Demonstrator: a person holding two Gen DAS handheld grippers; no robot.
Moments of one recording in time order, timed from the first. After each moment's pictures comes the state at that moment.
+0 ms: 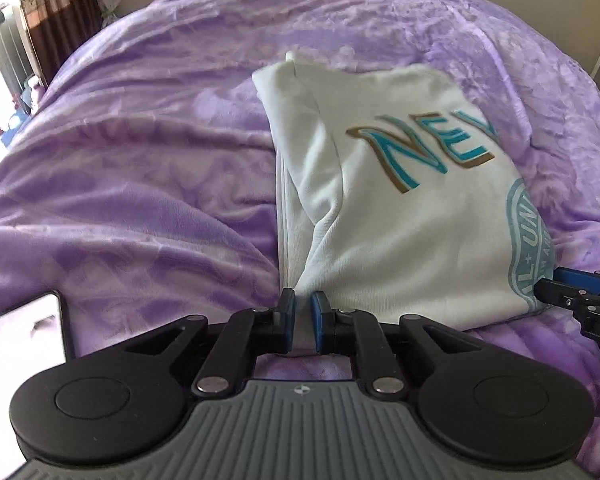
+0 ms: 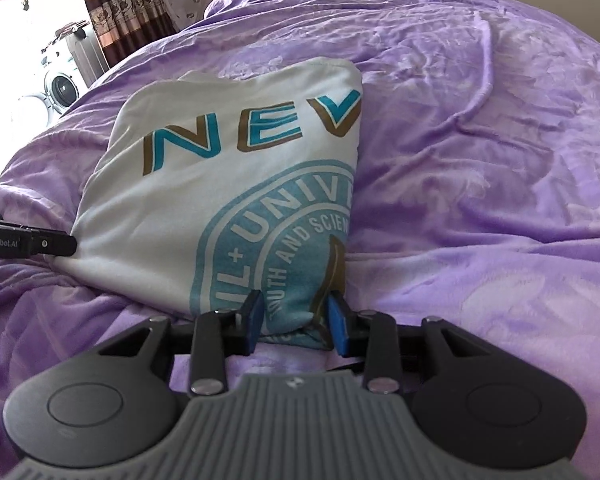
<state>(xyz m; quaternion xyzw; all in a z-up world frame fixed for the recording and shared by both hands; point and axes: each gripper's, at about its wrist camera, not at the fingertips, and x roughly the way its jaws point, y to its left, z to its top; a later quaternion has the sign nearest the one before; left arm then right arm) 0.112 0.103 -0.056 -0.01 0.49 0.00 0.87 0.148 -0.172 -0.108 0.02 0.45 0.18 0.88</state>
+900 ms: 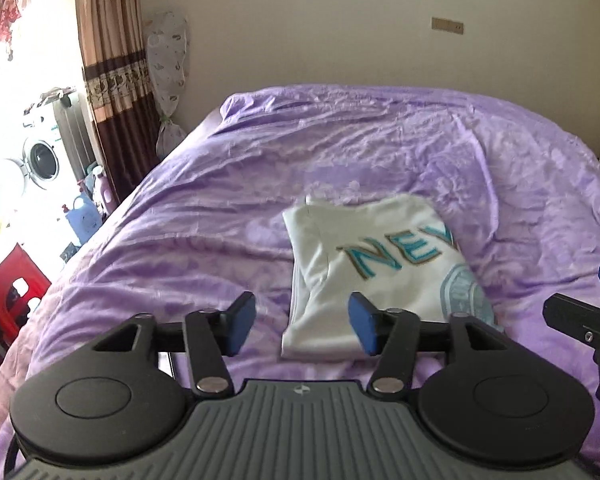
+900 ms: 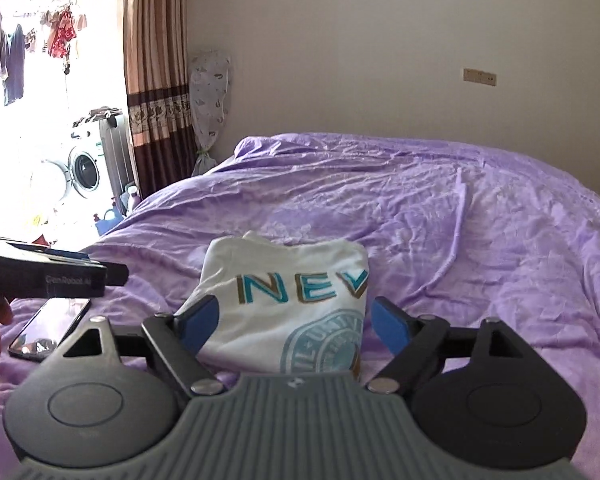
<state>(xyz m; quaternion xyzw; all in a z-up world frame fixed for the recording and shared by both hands) 0.016 0.058 0.048 0.02 0.34 0.07 0.94 0.023 -0.160 0.042 0.00 0.26 0.17 0.95</state>
